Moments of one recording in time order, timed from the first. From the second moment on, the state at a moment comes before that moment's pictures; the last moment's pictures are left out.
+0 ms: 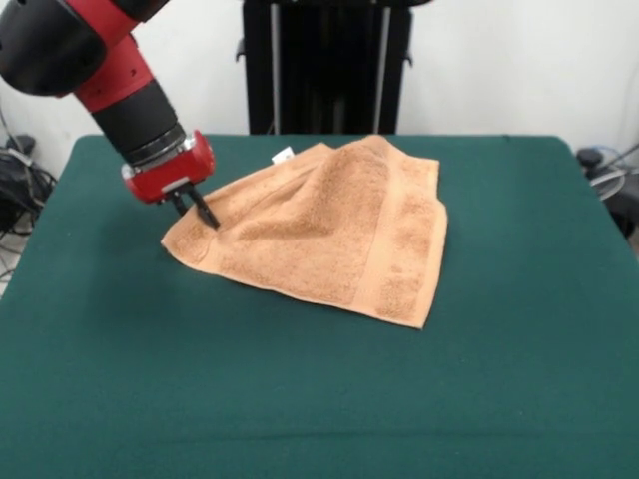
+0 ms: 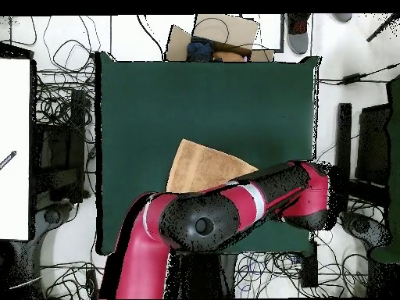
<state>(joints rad) -0.14 0.27 -0.92 1.09 -1.30 -1.32 3.28</state>
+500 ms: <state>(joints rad) -0.13 0.27 -0.93 1.04 -1.35 -1.30 3.31</state>
